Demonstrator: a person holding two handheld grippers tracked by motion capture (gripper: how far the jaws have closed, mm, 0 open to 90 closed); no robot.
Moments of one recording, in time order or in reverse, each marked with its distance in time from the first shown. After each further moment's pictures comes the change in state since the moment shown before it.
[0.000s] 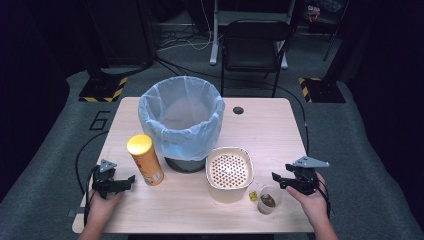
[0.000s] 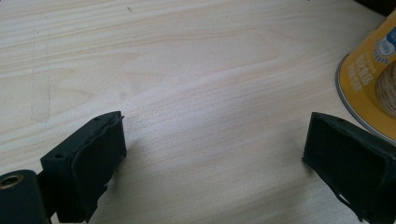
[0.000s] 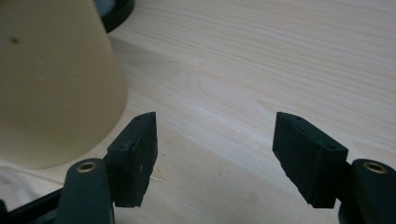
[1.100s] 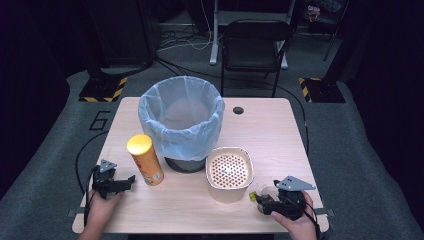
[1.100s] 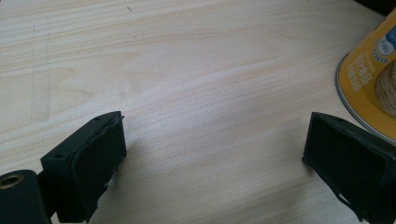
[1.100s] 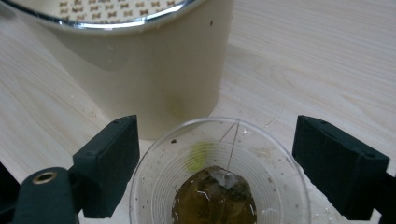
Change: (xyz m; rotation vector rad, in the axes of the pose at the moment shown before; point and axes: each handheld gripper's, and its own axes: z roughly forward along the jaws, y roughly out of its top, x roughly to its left) left arm -0.001 0.000 0.000 -0.001 -0.002 -0.016; right arm 0.085 -0.013 -0.025 0.001 0.031 -0.064
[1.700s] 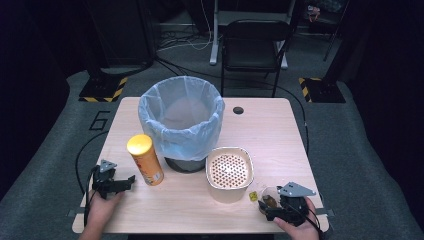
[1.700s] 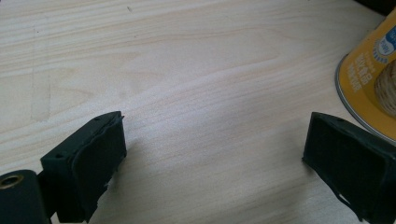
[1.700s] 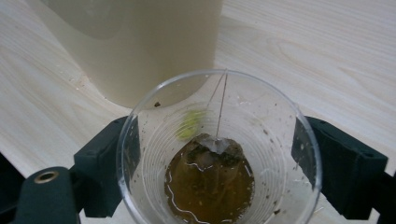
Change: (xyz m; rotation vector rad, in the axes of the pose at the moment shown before) left arm 0.000 0.000 0.000 0.000 0.000 -0.002; right arm -0.002 -0.019 -0.001 0.046 -0.018 -0.016
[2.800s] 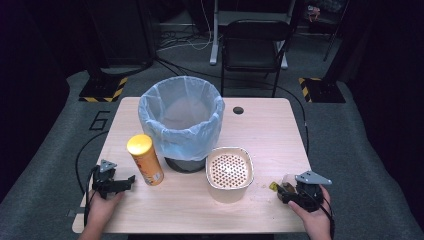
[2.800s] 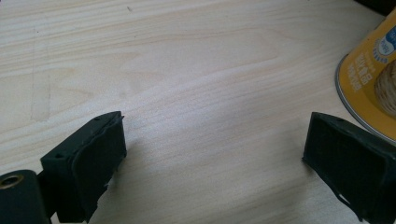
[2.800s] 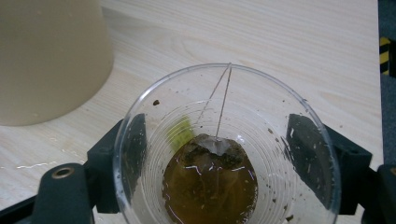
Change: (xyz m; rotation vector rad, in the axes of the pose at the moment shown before) left arm 0.000 0.000 0.000 0.000 0.001 0.005; right arm -0.060 -0.004 0.003 -0.009 -0.174 0.067
